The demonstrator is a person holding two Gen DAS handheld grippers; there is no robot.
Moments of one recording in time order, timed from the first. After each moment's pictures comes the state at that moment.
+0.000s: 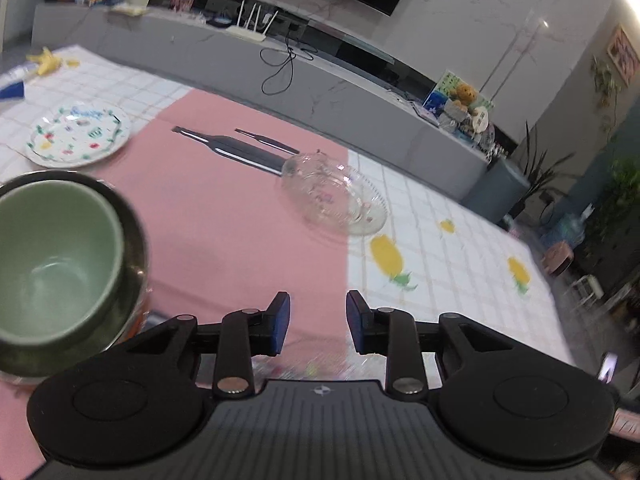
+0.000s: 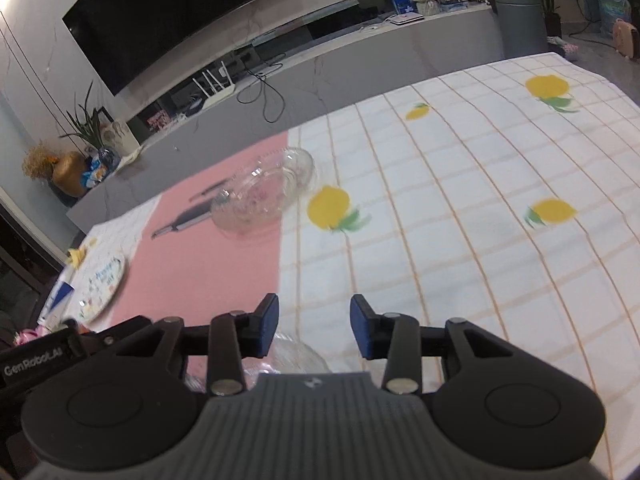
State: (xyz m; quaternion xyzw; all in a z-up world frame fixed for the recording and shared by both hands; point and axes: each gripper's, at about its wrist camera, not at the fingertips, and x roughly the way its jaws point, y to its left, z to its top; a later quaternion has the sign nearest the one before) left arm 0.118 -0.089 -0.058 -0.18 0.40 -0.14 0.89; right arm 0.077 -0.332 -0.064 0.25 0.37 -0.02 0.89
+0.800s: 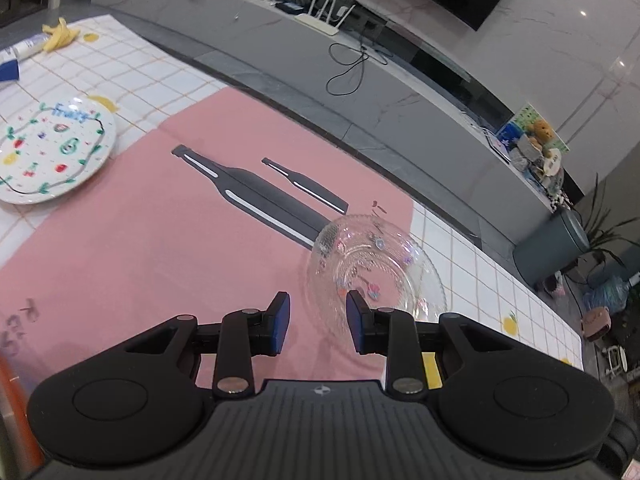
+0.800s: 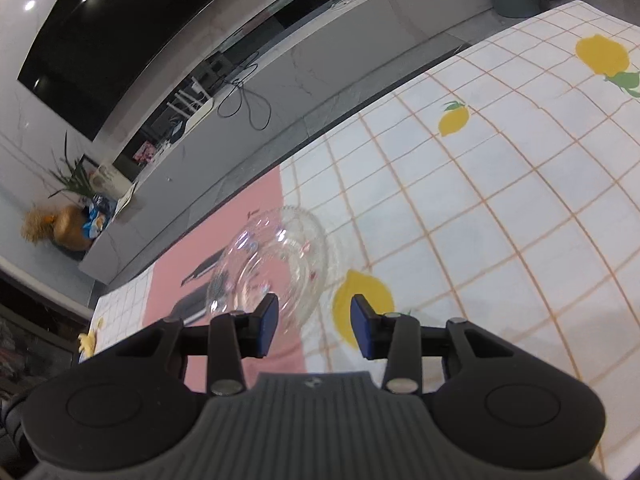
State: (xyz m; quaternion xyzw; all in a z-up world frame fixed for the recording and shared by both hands) left arm 0.257 -0.104 -0.085 -0.23 0.43 -0.03 0.87; right arm 0.217 -0.372 -0.087 0.36 0.38 -0.04 0.85
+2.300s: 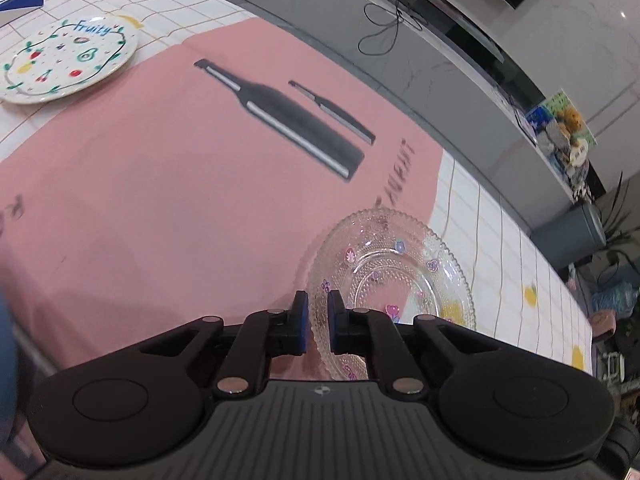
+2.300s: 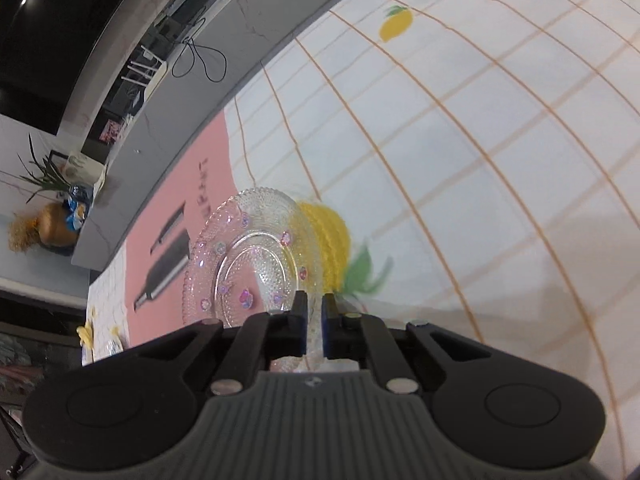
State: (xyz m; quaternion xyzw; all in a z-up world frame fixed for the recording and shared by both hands) left arm 0.231 -0.117 -0.115 -0.25 0.48 0.00 0.84; right arm 0.208 -0.382 -0.116 0.42 0.47 -0.05 0.78
